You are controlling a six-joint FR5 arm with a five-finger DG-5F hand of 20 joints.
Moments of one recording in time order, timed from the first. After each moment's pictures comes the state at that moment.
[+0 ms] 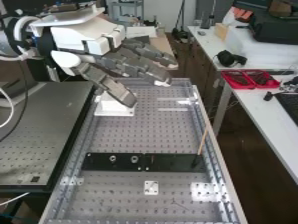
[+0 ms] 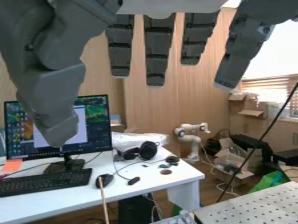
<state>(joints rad) 1.43 -1.63 -1.82 -2.83 -1.38 -0.71</state>
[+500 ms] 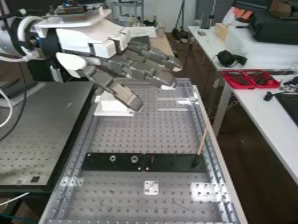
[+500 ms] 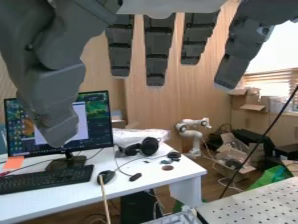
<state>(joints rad) 1.42 -1.65 -1.78 -2.87 -1.39 -0.70</state>
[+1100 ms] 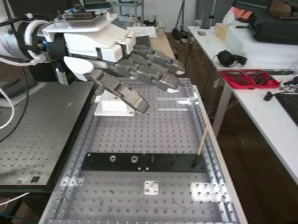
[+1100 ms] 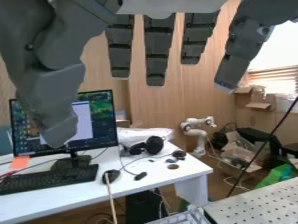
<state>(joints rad) 1.42 -1.68 -1.77 -2.85 -1.41 -0.69</state>
